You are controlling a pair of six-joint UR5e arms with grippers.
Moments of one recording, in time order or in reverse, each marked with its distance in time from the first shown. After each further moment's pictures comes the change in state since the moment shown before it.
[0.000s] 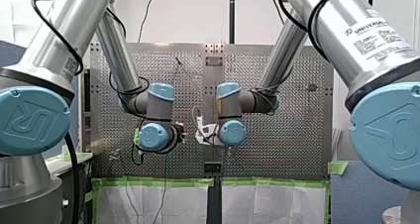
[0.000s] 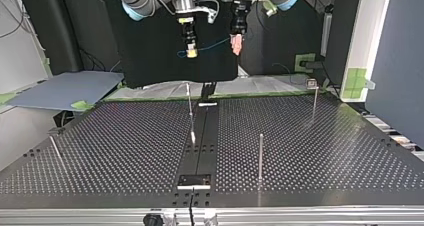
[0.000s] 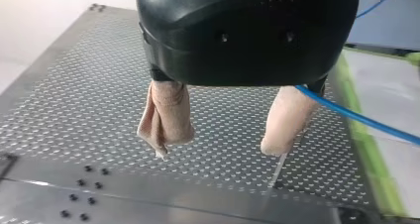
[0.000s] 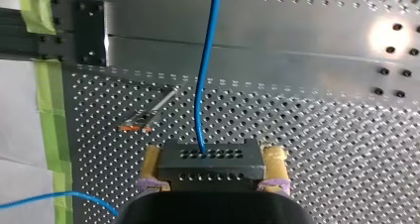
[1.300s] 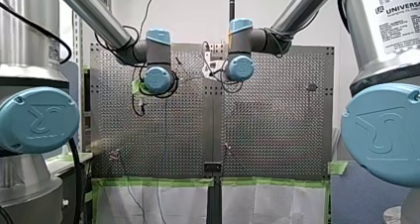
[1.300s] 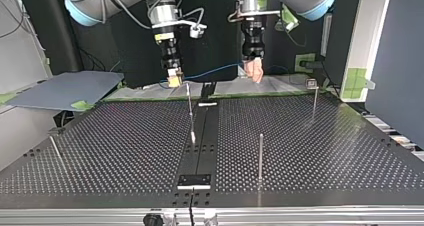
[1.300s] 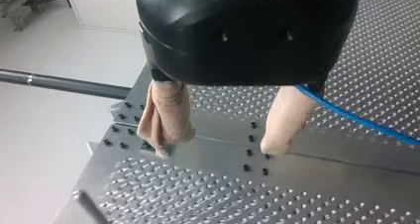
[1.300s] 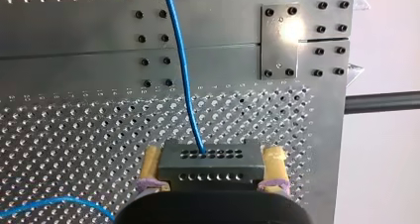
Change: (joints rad) left arm 0.104 0.387 0.172 -0.386 -0.041 -0.018; right arm -0.083 -0.333 -0.149 0.239 -0.123 0.020
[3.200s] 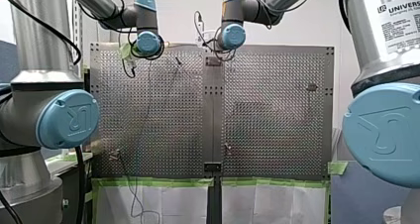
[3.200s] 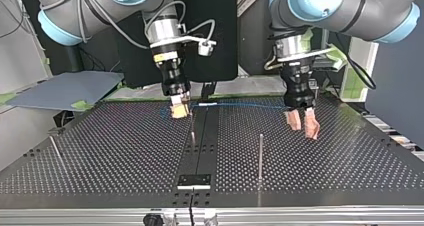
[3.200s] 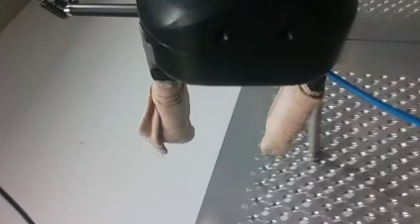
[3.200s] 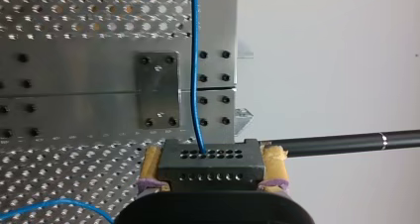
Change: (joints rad) left arm 0.284 0.110 0.282 -0.235 0.144 -0.058; right arm 0.015 0.002 -0.304 0.200 -0.045 -0.072
